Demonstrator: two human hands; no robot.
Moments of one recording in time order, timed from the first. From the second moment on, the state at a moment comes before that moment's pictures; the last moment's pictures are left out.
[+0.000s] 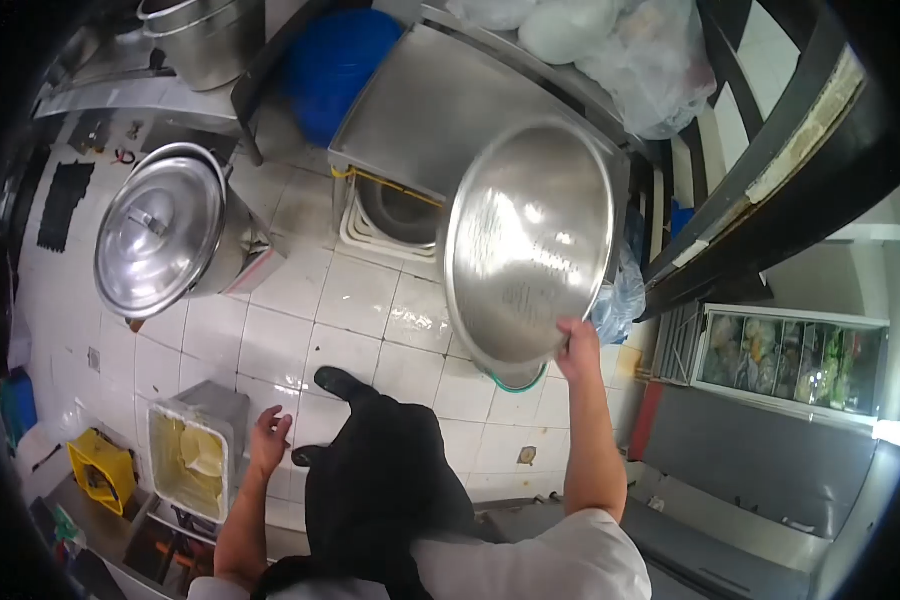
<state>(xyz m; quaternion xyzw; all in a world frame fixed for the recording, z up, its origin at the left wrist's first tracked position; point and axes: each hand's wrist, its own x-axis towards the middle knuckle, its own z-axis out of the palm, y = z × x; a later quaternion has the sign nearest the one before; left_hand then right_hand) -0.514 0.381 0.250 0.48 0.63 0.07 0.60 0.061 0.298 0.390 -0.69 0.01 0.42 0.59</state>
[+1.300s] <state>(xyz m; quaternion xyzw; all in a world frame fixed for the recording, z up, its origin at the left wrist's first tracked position) -0.714 -0.078 0.262 -0.03 0.97 0.10 0.20 -0.497 0.491 0.223 -0.38 -0.63 0.67 -0.12</state>
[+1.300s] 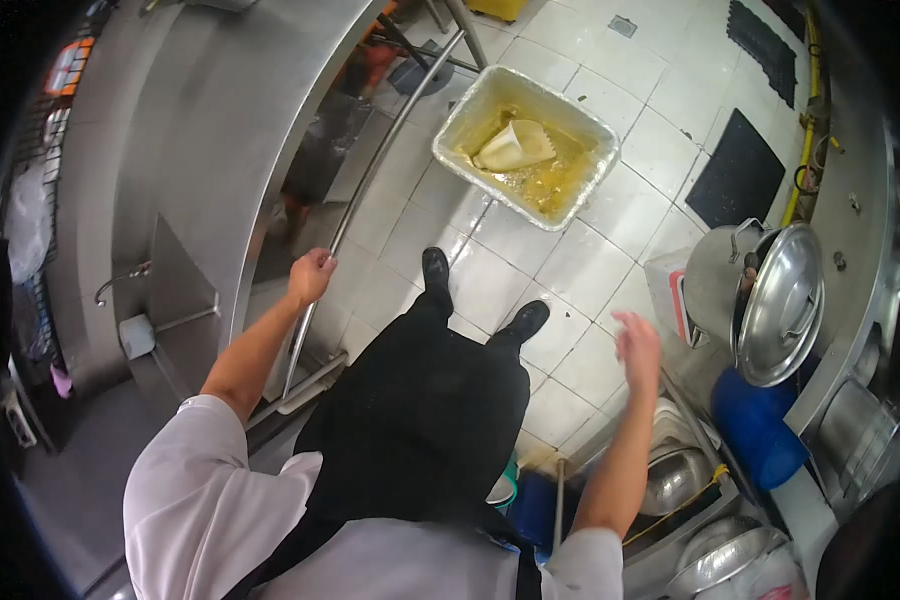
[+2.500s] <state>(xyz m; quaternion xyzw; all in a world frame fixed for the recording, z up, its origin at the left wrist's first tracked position) -1.041 -0.153 -0.049 -0.34 0.92 0.17 0.10 -0.872 0.222 0.002 -0.04 -0.97 0.25 -0.01</state>
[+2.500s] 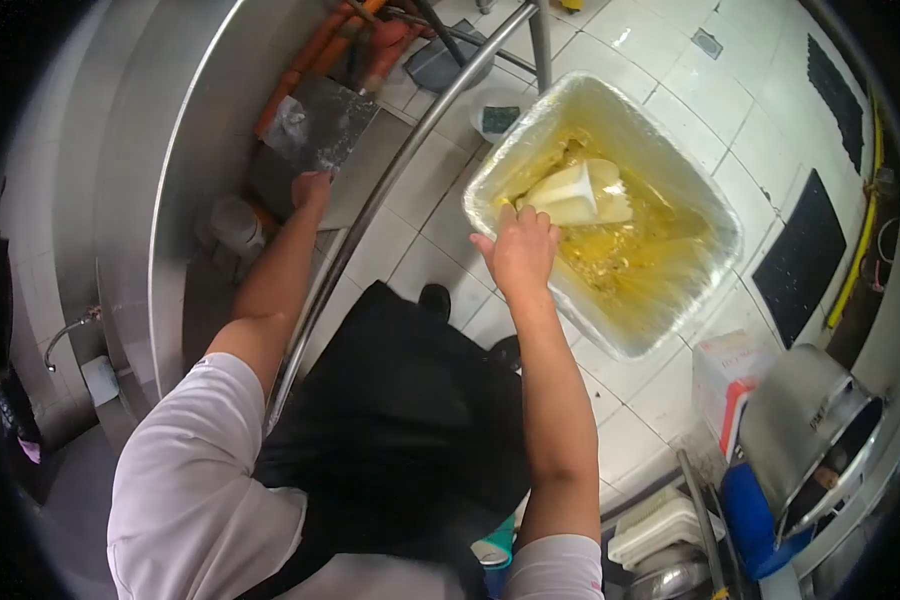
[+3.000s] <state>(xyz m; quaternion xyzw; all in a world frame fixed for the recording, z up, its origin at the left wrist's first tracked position) -1.125 -0.344 -0.163 -0.24 0.96 0.07 0.12 -0.878 0.204 -0.013 0.00 -0.97 0.24 0.03</state>
